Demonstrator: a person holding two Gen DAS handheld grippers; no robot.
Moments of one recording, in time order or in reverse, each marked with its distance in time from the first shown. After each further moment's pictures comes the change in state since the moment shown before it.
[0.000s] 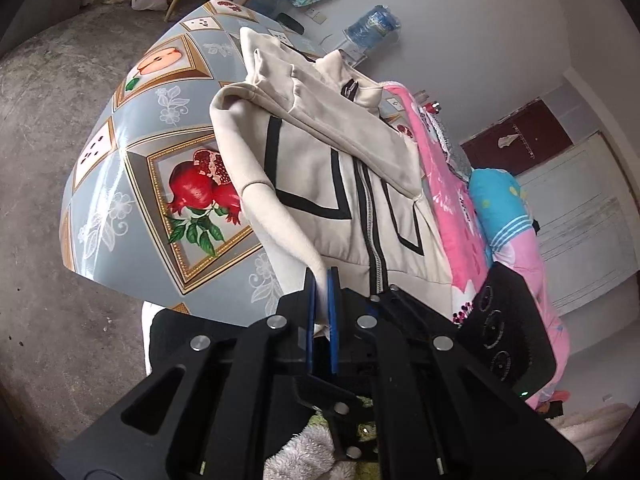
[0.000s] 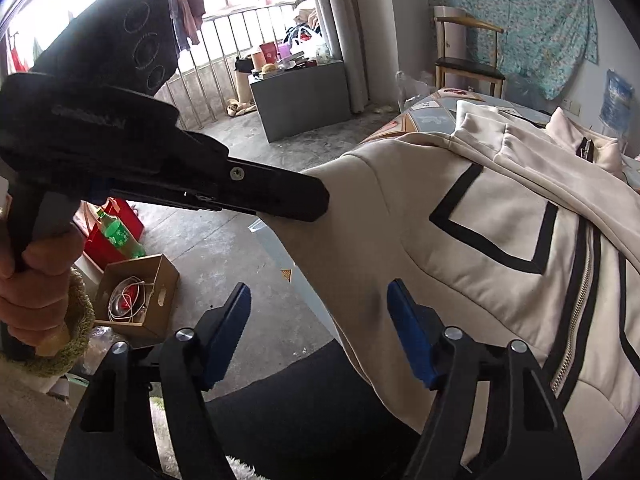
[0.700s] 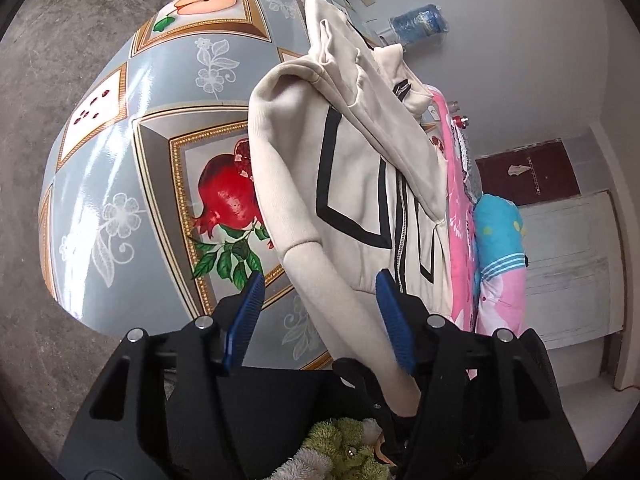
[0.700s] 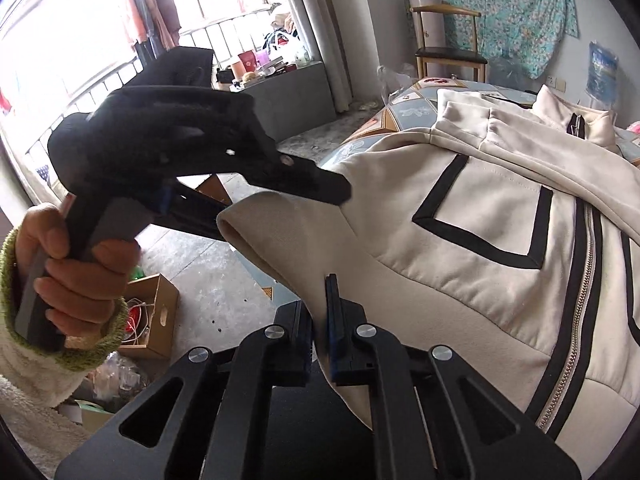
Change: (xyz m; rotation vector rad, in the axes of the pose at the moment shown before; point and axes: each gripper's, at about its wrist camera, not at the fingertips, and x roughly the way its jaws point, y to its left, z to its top) left arm 0.049 0.057 0.037 -0.223 0.100 -0.026; right arm -0.001 -0.025 0.003 0.103 -0.018 0.031
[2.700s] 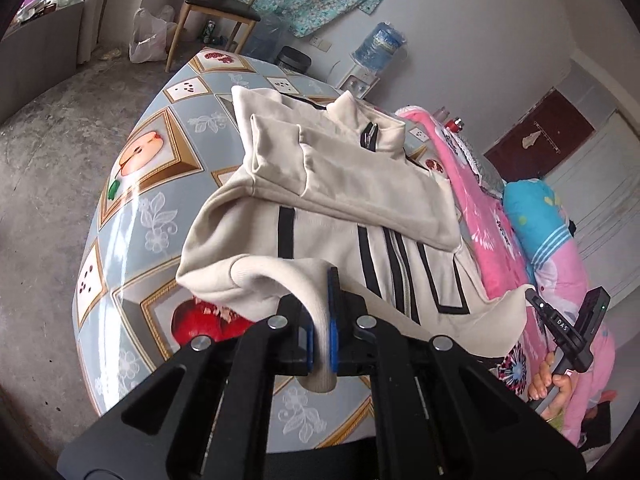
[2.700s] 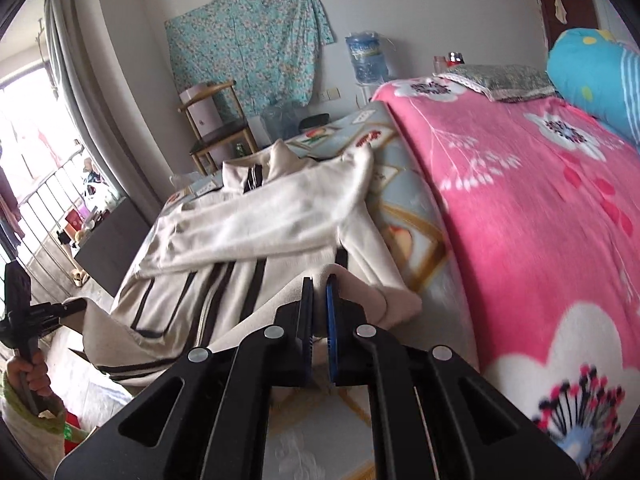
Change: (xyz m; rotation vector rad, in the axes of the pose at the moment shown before) left arm -0.002 -0.083 0.035 0.342 -0.220 0.172; right arm -0.222 -0.238 -0.041 0.526 -0.293 -0.502
